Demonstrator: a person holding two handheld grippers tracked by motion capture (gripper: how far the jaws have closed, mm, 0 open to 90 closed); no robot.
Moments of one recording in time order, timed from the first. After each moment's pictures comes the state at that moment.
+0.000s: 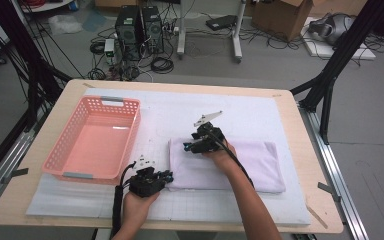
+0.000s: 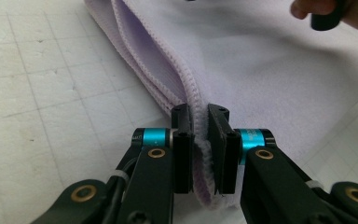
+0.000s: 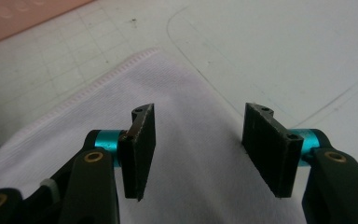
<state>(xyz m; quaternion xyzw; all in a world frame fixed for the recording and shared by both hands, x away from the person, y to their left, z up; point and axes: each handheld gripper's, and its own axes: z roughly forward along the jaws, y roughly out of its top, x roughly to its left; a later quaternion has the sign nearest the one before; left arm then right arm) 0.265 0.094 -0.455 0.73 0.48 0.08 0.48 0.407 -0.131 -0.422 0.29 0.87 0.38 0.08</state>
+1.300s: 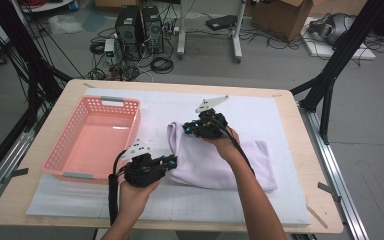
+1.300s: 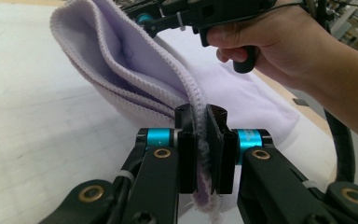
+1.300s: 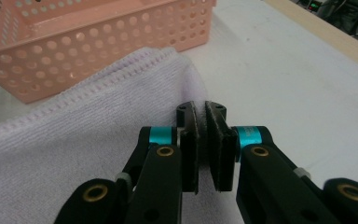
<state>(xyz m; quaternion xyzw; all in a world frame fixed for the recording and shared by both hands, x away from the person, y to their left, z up) 0.261 0.085 -0.374 0.71 0.41 0.08 0.56 0.406 -0.136 -0.361 0.23 0.86 0.44 0.09</state>
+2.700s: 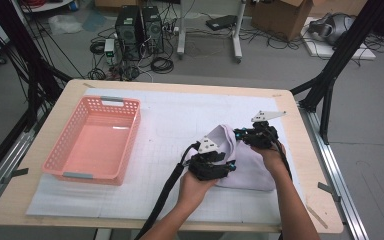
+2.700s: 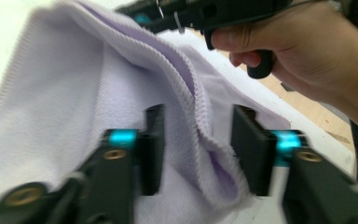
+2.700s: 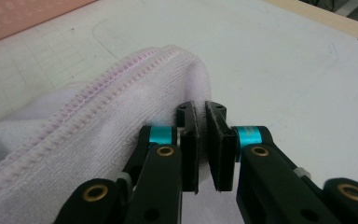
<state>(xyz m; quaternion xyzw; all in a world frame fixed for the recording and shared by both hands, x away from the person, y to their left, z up) 0.293 -0.051 -0.398 0.76 0.36 0.08 0.54 0.392 -0.281 -0.395 0.34 0.82 0.43 0.14</state>
